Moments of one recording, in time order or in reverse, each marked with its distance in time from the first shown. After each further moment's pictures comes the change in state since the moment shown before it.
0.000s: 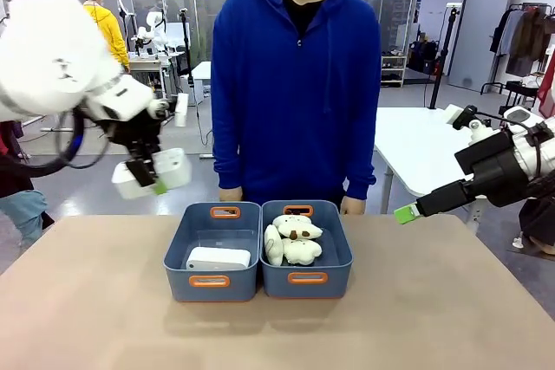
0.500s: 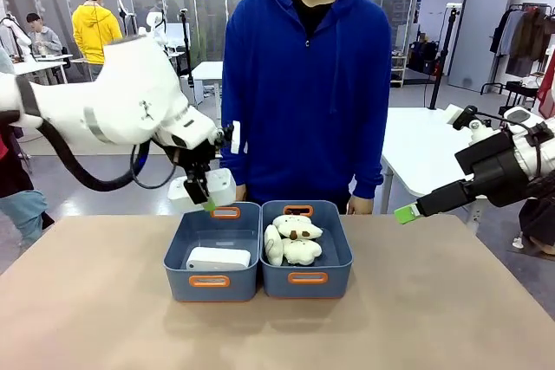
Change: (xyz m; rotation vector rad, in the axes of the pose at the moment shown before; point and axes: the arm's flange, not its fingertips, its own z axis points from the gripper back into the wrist) left arm 0.055 0.027 -0.110 -0.041 0.019 -0.054; right arm 0.000 0.000 0.000 0.001 -0.001 0.000
